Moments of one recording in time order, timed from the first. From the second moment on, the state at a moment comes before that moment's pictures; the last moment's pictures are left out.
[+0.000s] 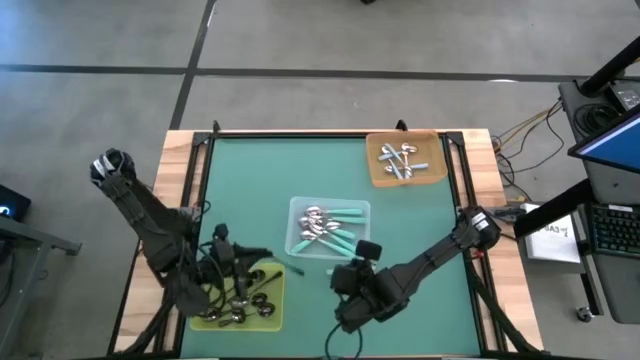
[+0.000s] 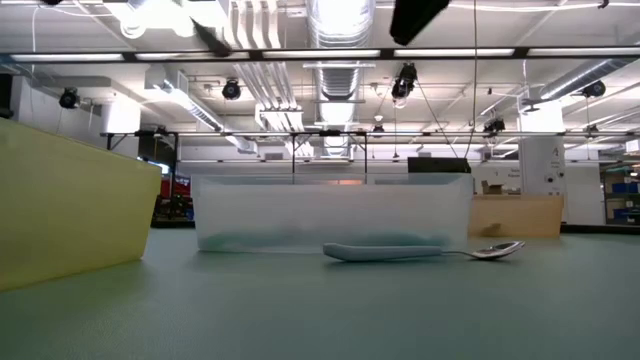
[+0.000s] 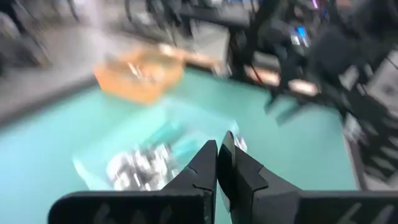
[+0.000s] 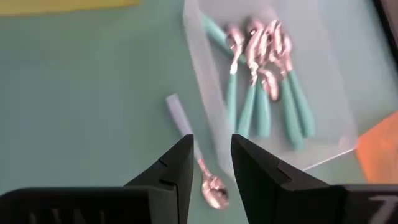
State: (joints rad) left arm -0.90 1.23 0.89 -0.39 -1.19 -0.86; right arm 0.55 2.08 2.00 -1.32 0.54 0.77
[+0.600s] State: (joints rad) left arm -1.01 1.31 0.89 -0.73 -0.65 -1.24; right arm 0.56 2.08 1.67 -1.07 0.49 0.83
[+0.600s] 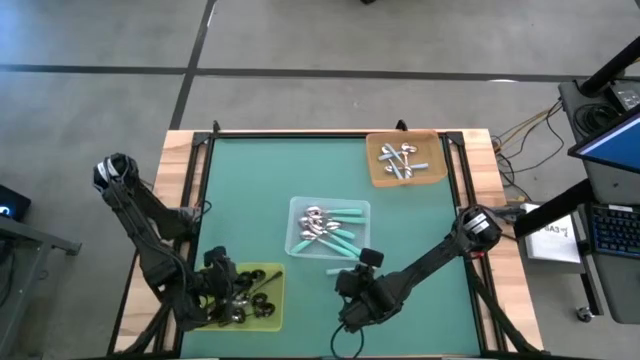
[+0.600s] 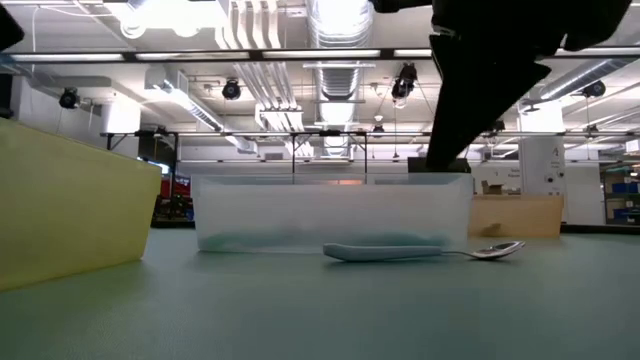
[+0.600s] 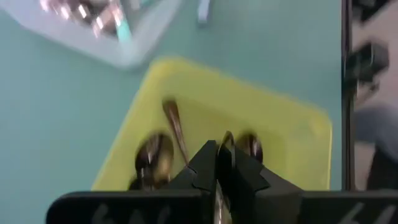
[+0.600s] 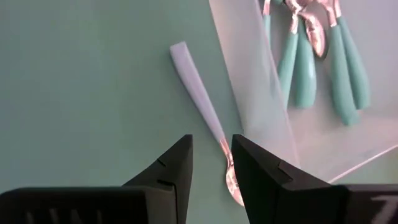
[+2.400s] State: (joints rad) left arm -0.99 1.30 0.89 -0.88 -0.59 -1.19; right arm 0.34 2.08 1.48 -0.76 0.13 0.28
